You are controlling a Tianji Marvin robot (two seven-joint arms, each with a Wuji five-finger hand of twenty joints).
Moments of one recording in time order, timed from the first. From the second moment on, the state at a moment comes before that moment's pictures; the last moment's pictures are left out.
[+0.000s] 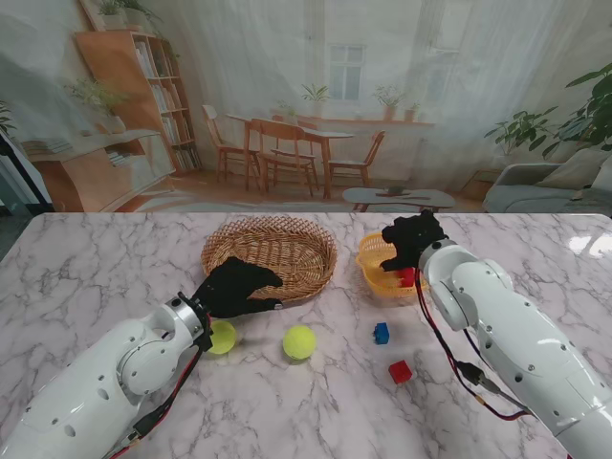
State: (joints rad) left arm 1.41 -1.06 -1.09 -1.47 0.93 -0.34 0.06; right arm -1.17 -1.02 1.00 -1.43 -1.30 0.06 0.23; left_hand 0.83 -0.01 -0.02 -0.02 0.60 0.16 0.26 0.47 0.63 0.14 0.21 0.38 0.52 0.23 0.26 0.51 0.12 0.28 0.76 0.52; right_hand 0.38 -0.39 0.59 -0.09 0.53 0.01 0.44 0.54 0.58 0.13 0.61 0.46 0.66 0.12 0.61 0.49 0.30 0.29 1.24 0.56
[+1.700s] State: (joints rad) left arm 1.41 -1.05 -1.08 -1.47 0.93 -0.33 0.04; right arm -1.61 -1.02 1.12 -1.72 -1.38 0.03 0.12; left_hand 0.83 -0.01 -0.02 -0.02 0.60 0.16 0.26 0.47 0.63 0.14 0.21 0.38 0.52 0.23 0.26 0.51 0.12 0.28 0.76 0.52; right_hand 0.40 -0.53 0.72 -0.07 0.61 0.00 0.42 0.54 0.68 0.12 0.60 0.51 0.69 0.13 0.59 0.50 0.31 0.30 1.23 0.56
